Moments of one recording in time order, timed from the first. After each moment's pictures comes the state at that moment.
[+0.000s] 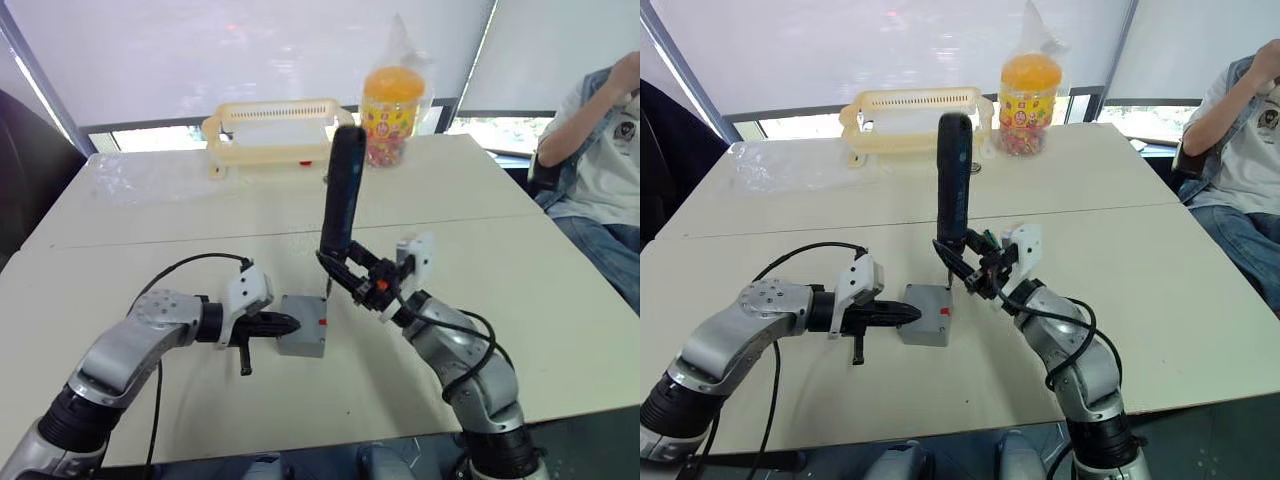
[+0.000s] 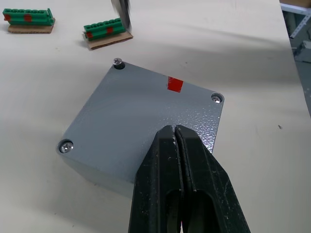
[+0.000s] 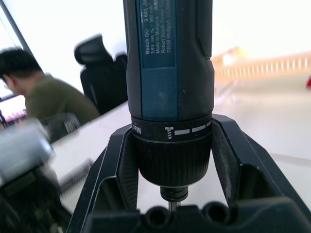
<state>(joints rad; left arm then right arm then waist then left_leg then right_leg) -0.35 0.75 -0.18 -0.36 -0.42 0.66 -1.00 -0.35 -0.17 0.07 -0.48 0.52 0.50 0.40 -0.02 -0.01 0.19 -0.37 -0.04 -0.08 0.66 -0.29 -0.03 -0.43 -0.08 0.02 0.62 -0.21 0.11</state>
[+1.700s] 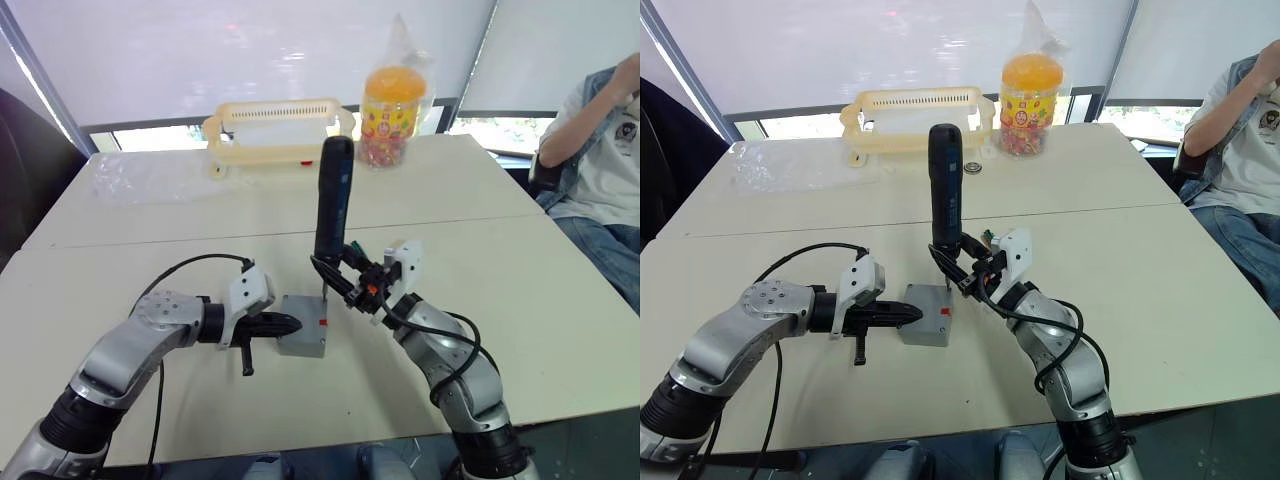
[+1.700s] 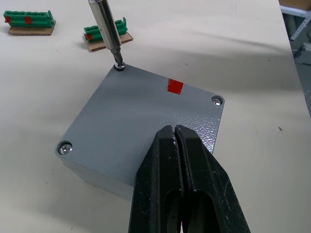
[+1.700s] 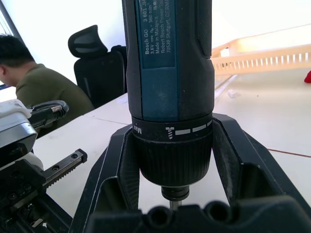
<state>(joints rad) -0.35 0.74 -0.18 -0.37 -0.42 0.65 -0.99 -0.27 -0.15 0.16 -0.34 0.36 0.34 0.45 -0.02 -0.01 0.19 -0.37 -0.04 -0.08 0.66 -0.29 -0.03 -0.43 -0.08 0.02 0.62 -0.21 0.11</state>
